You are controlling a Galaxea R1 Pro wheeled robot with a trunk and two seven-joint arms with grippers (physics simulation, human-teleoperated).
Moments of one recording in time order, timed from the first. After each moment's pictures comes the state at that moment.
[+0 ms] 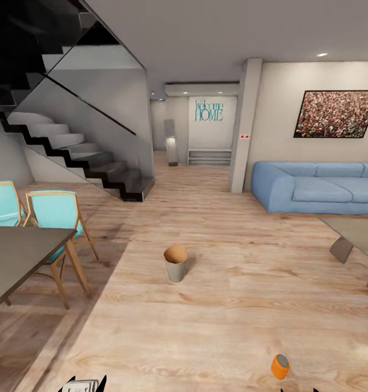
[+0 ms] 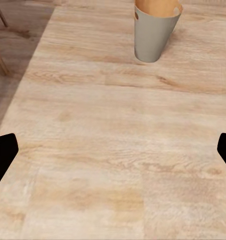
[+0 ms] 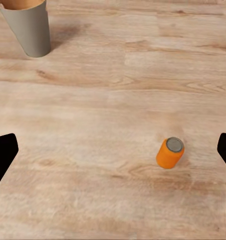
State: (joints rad) left arm 0.07 0.05 0.18 -0.94 0.02 -0.22 -0.21; right arm 0.10 -0.16 -0.16 -0.87 -0.08 -0.34 0.23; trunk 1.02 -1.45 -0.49
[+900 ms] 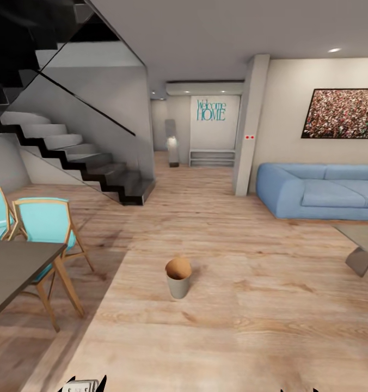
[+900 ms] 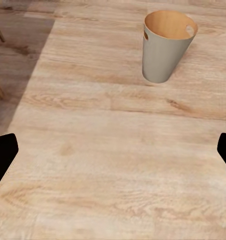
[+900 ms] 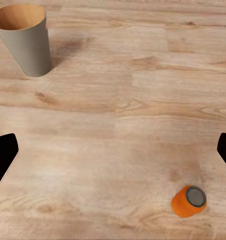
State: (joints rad) left arm 0.07 0.05 0.18 -0.94 0.02 -0.22 -0.21; right arm 0.10 -0.16 -0.16 -0.87 -0.08 -0.34 0.23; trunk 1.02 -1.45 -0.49
